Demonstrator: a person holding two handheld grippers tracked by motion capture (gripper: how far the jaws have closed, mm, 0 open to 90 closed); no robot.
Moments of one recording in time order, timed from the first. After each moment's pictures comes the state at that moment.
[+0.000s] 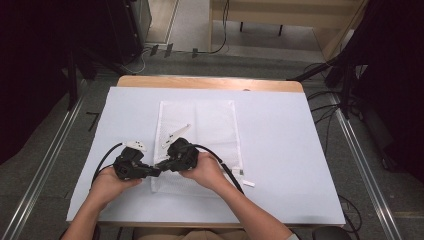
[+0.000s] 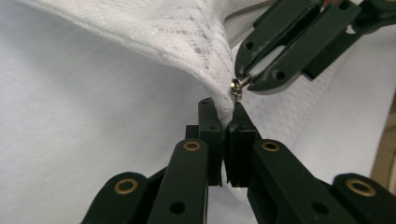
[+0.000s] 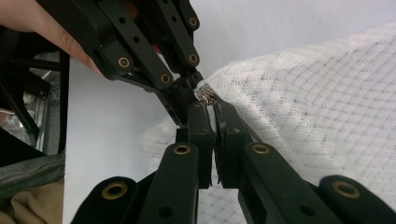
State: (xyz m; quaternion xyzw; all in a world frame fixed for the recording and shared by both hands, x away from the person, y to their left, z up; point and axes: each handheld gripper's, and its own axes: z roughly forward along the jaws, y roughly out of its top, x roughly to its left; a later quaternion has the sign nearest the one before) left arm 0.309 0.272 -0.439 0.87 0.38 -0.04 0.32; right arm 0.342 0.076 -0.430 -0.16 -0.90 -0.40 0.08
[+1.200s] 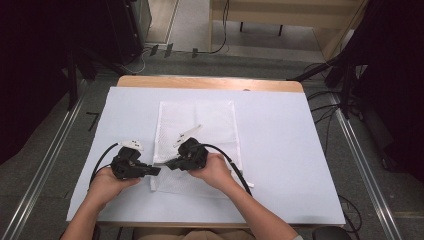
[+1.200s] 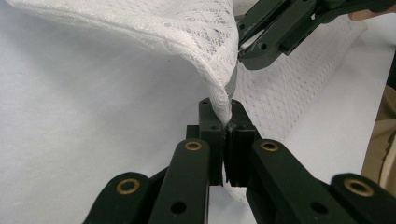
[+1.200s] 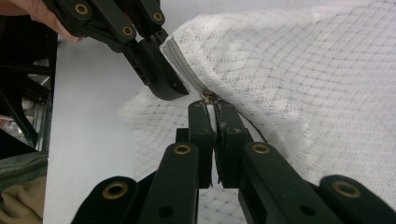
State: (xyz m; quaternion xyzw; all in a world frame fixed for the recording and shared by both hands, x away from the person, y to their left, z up) left arm 0.307 0.280 -0.436 0.86 0.38 -0.04 0.34; right arm 0.350 0.052 -0.443 -0.18 -0.89 -0.41 0.08
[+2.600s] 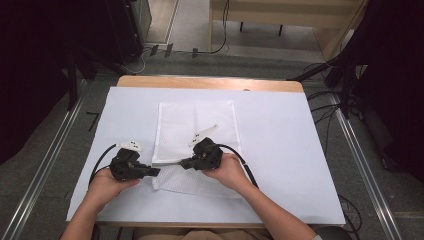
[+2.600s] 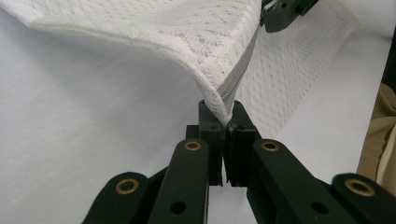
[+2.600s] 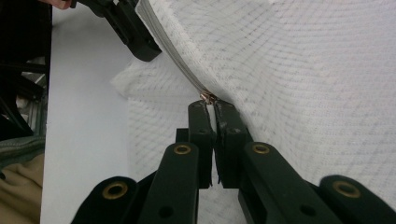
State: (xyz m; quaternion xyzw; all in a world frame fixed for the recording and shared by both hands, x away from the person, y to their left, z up) left arm 0.303 0.281 -0.435 0.86 0.38 -0.04 0.35; right arm 0.352 0.012 -0.443 -0.19 -0.89 -0.40 0.07
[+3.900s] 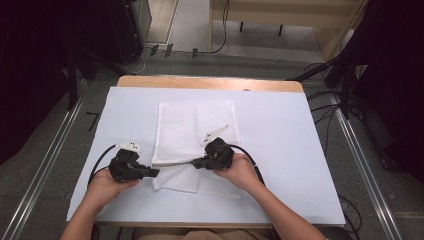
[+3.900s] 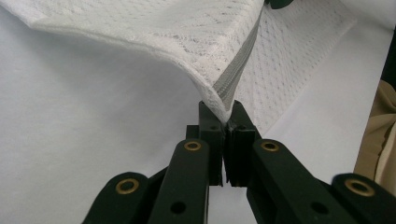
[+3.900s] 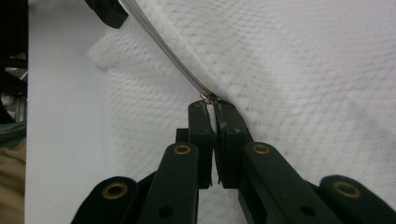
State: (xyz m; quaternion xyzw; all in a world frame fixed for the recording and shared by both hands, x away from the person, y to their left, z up) left arm 0.301 0.282 -0.433 0.86 0.38 -0.04 0.34; right arm 0.354 -0.018 -0.447 -0.22 -0.90 -0.38 0.06
